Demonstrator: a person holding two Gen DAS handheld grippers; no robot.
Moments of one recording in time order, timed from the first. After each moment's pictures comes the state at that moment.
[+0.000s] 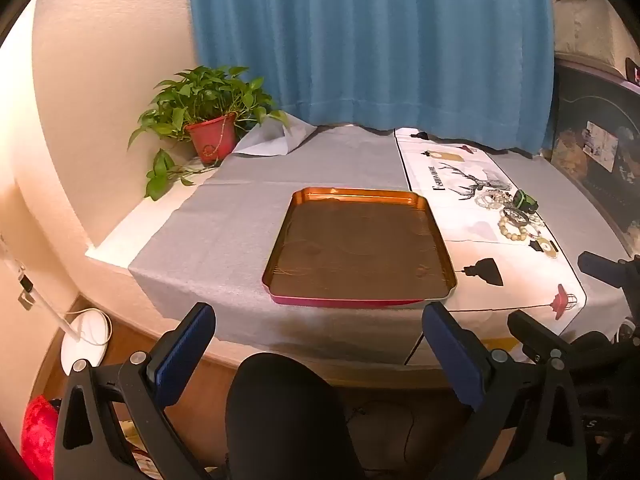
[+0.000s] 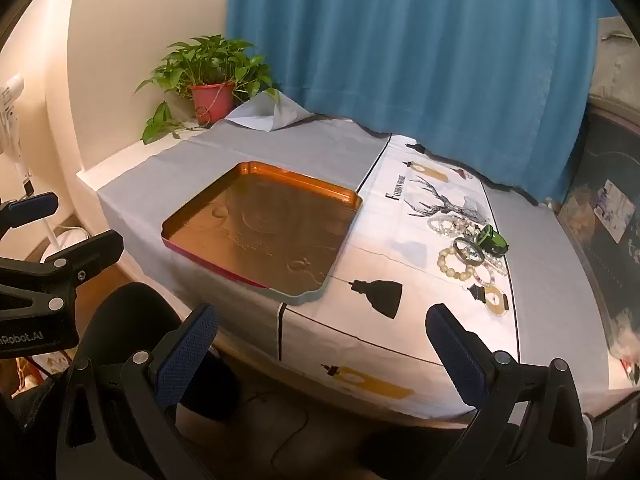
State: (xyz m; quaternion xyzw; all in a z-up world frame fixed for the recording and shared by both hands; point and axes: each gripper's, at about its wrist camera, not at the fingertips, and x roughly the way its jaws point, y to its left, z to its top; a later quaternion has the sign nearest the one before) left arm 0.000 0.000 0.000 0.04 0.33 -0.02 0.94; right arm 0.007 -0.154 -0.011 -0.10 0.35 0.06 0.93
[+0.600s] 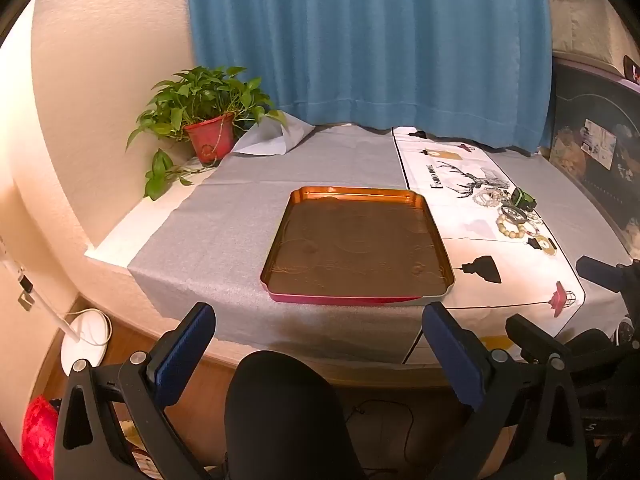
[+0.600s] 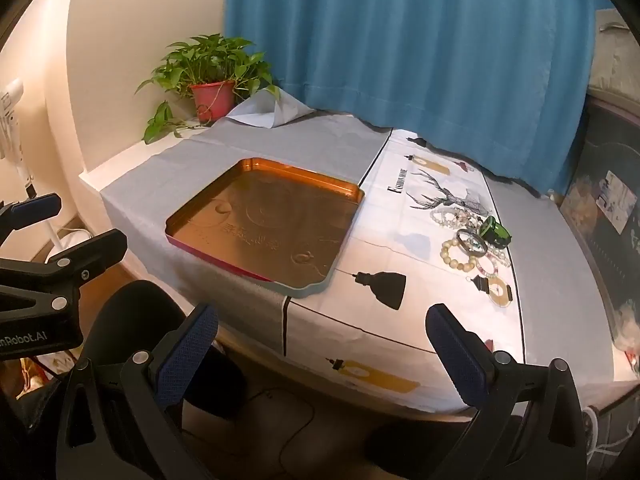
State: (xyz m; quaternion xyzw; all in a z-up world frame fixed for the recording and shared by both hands) left arm 0.000 -0.001 0.000 0.04 0.34 -0.02 0.94; right arm 0.001 -0.155 -0.015 -0.08 0.34 0.06 0.93
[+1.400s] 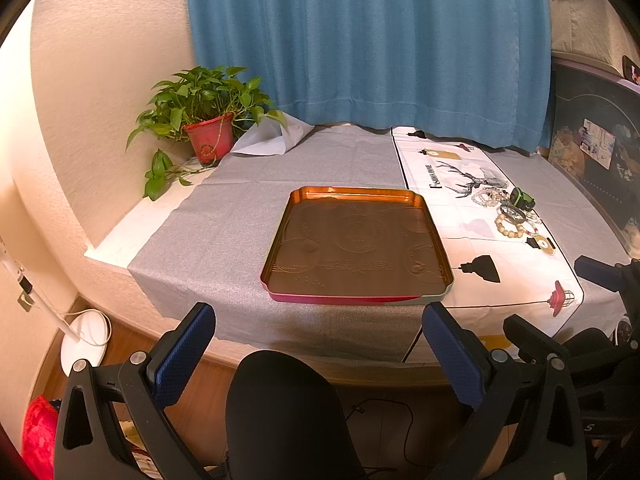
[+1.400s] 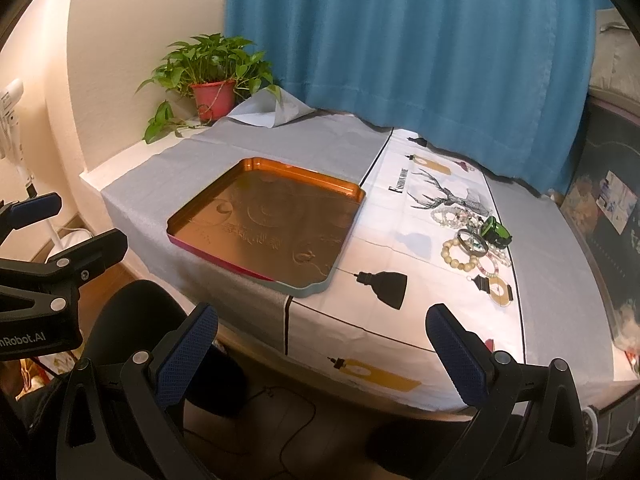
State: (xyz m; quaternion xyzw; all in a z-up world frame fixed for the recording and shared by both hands) left arm 0.001 -0.001 0.000 0.04 0.34 -0.02 0.94; right arm 0.000 -0.154 -0.014 -0.09 0.35 0.06 0.93
